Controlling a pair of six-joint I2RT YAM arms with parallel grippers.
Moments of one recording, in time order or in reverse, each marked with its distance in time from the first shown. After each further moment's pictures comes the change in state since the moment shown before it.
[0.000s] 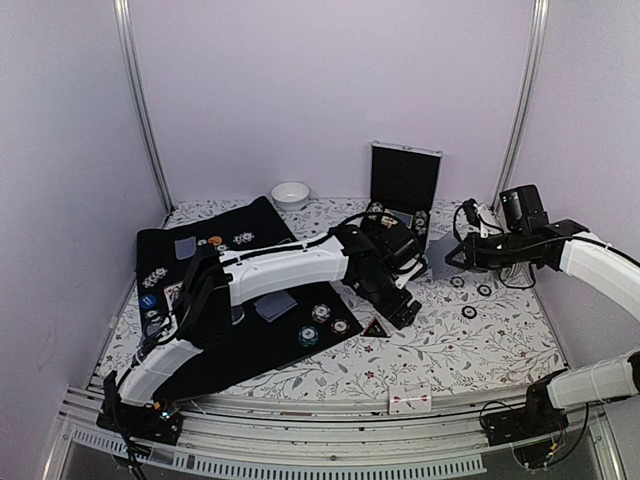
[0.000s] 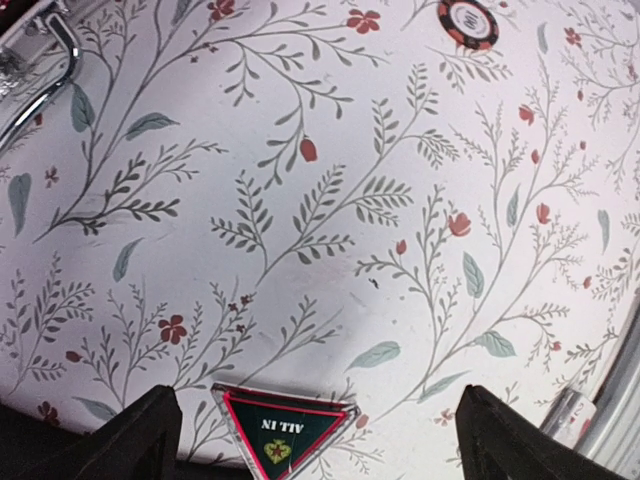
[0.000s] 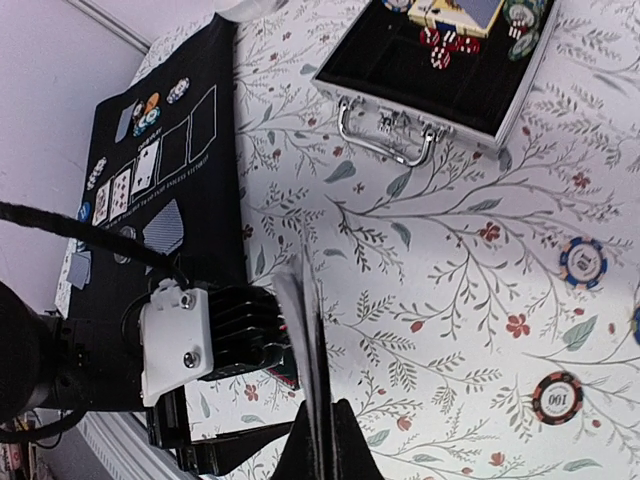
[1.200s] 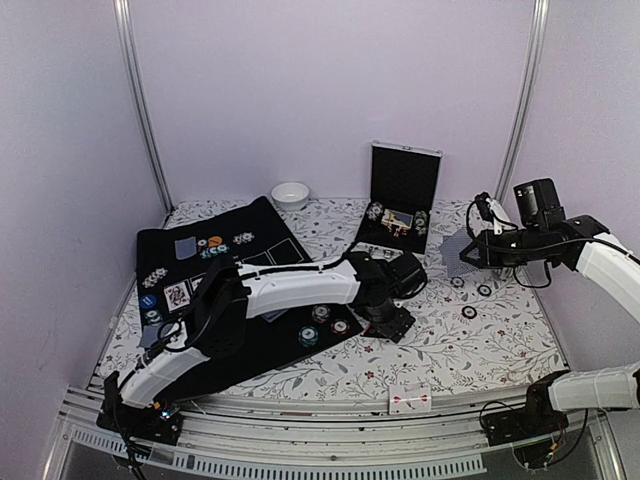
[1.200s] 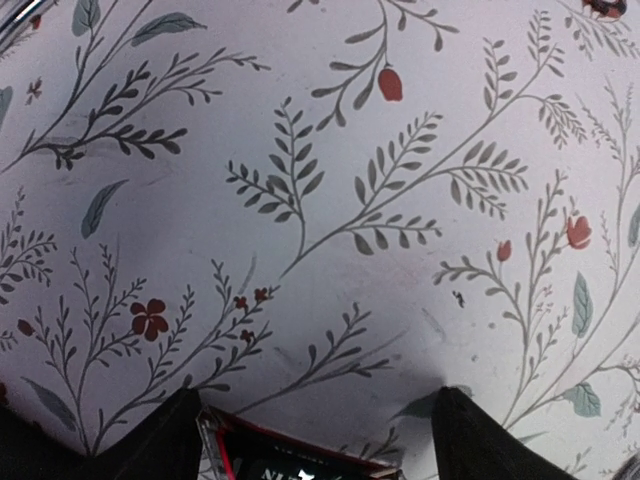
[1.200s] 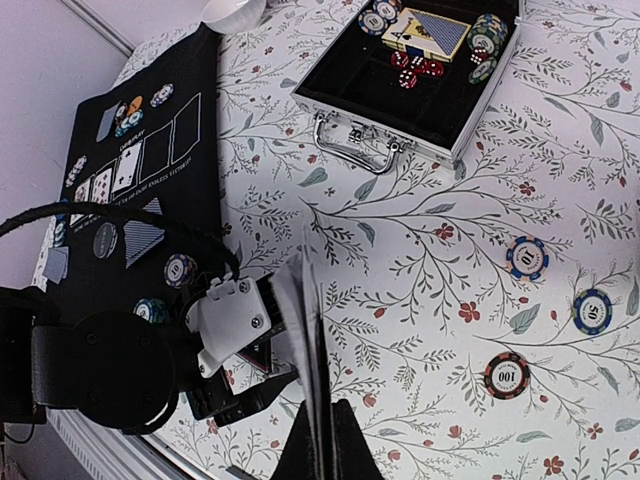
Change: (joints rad) left arm -0.040 0.068 -0.053 0.042 -0.175 -0.142; right arm -0.012 -0.098 0.077 -0.160 0.090 -0.077
